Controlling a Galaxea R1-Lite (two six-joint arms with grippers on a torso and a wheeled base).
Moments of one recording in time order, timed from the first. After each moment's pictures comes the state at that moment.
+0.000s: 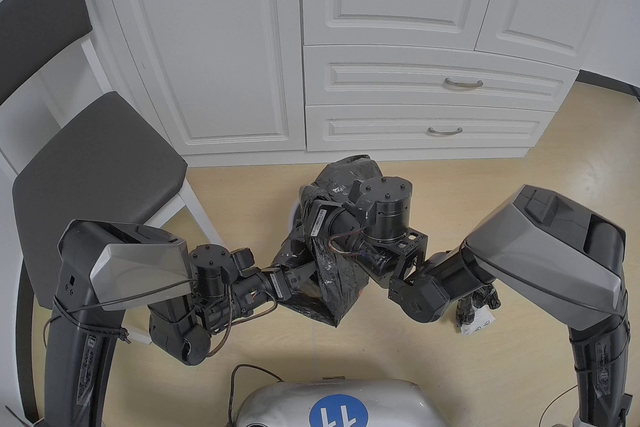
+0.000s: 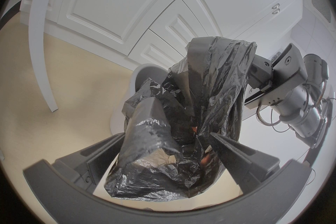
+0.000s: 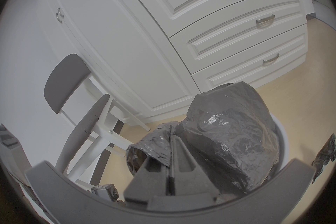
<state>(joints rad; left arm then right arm) -0.43 2.51 -0.77 -1.54 -0.31 -0.54 0.71 2.38 -1.31 -1.01 -0.21 0.46</state>
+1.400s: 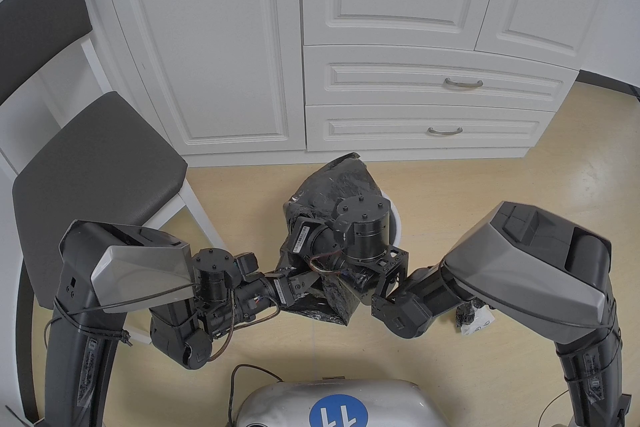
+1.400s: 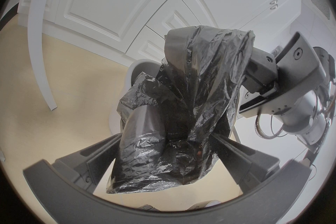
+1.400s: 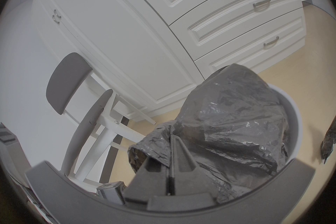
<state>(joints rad) -0.45 2.51 -0.74 -1.54 -0.31 -0.52 0.77 2.43 -1.33 -1.01 -0.23 0.55</state>
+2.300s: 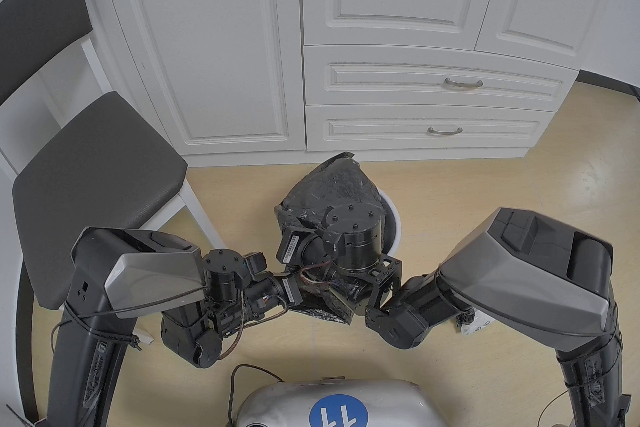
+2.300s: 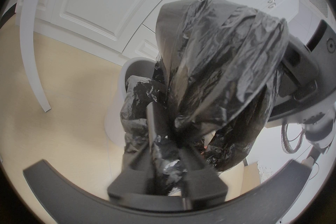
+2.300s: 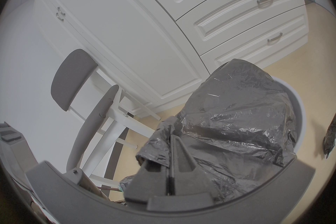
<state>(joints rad) -0.47 2.55 -0.82 -1.53 -0.30 -0.52 0.81 2.42 -1.30 -1.01 -0.23 0.56</state>
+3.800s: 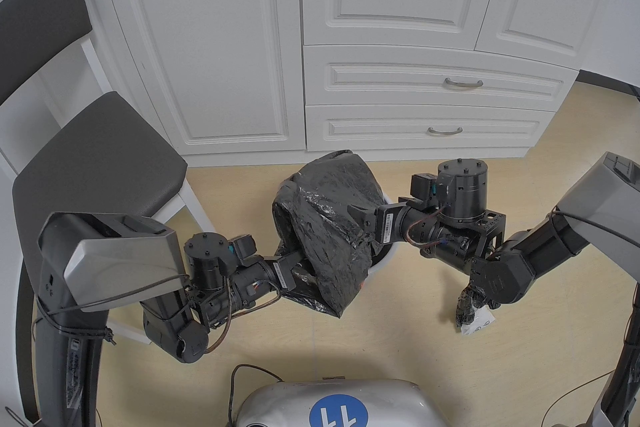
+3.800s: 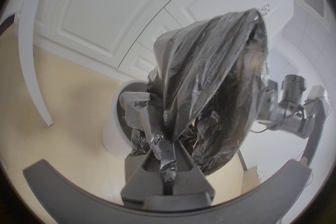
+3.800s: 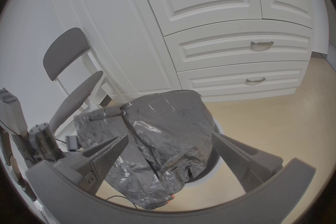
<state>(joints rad) -0.46 2.42 -0.74 -1.53 -0.29 -0.52 0.57 2.10 -0.99 -0.89 -0.09 0.20</state>
